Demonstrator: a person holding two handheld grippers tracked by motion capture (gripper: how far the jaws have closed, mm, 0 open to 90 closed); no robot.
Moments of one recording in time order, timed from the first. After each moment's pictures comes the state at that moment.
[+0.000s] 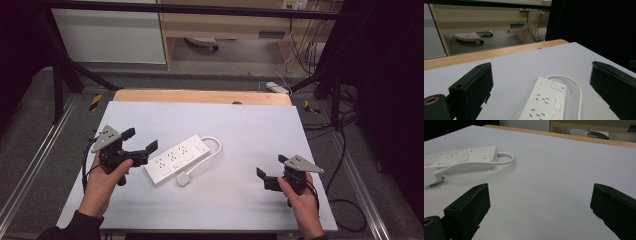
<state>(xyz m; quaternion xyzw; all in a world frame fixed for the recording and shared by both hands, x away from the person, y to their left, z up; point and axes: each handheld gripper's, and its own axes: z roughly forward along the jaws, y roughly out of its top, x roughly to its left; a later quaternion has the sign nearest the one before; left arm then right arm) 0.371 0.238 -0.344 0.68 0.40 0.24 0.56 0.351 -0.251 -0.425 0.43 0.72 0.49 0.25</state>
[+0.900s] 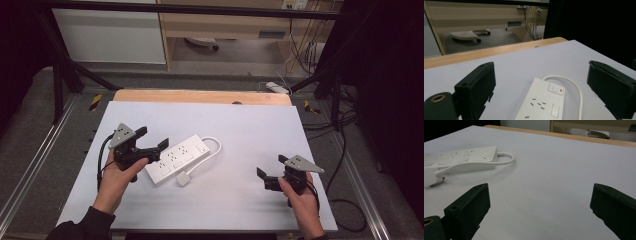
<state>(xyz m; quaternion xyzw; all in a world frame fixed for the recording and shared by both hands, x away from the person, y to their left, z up) 0.387 0.213 -0.355 0.69 0.40 0.24 0.56 0.352 -0.252 -0.425 0.43 0.72 0.50 0.24</state>
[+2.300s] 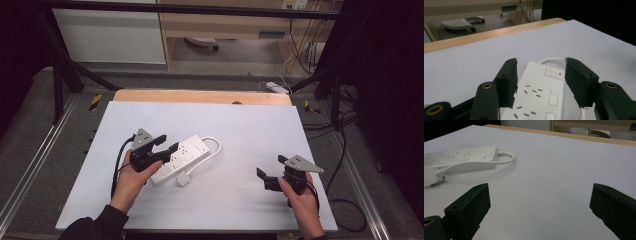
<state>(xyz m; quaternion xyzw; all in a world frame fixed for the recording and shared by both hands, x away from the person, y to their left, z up) 0.399 0.185 -0.387 0.74 0.38 0.22 0.51 0.352 -0.251 -0.426 0.43 0.72 0.49 0.24</state>
